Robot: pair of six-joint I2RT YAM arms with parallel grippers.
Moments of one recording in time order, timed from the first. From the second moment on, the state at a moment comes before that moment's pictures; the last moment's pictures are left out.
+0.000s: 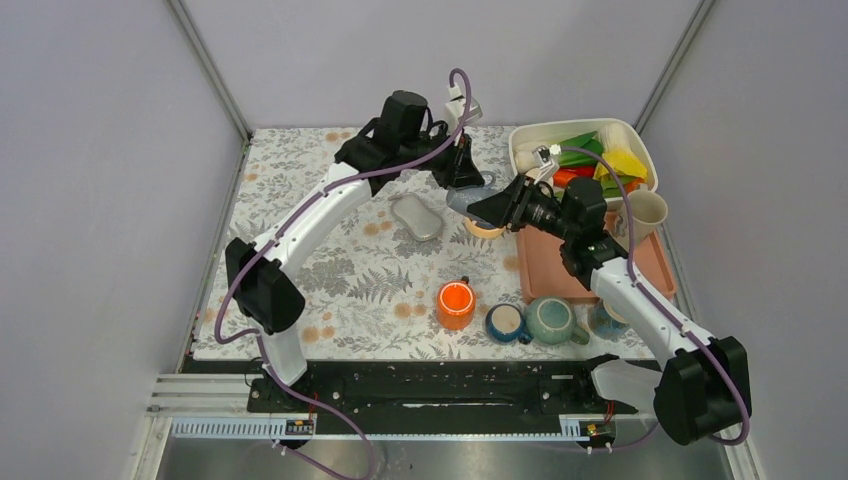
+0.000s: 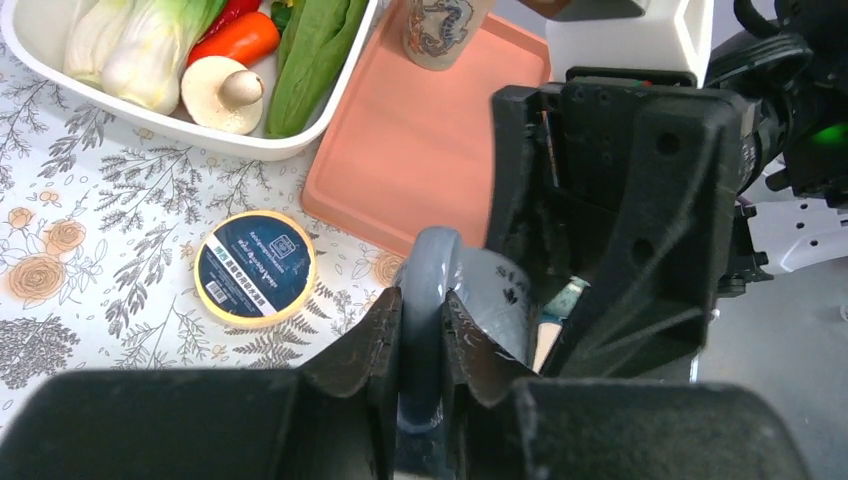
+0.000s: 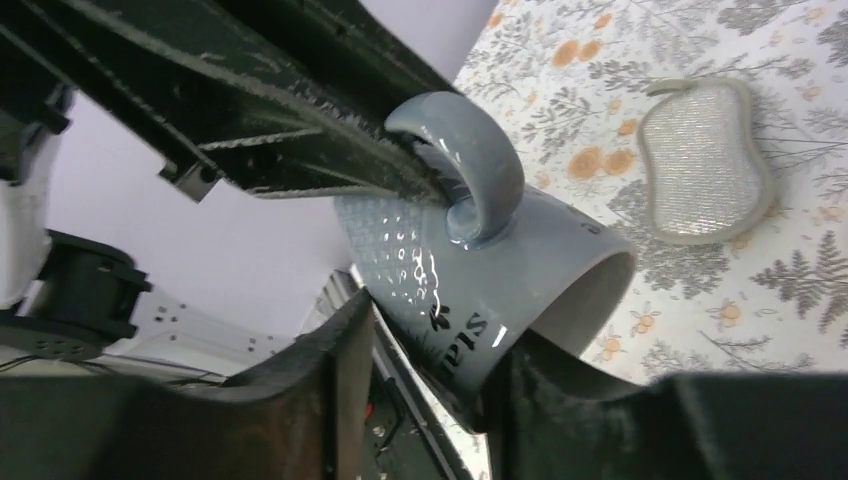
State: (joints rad) left arm -0.64 1.81 1.87 -0.52 0.68 -0.02; right arm 0.34 1.17 0.81 0.28 -0.66 0.79
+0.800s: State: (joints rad) left arm -0.54 1.69 1.66 -0.50 0.25 0.26; right arm 0.15 1.49 1.32 -0.76 0.11 0.19
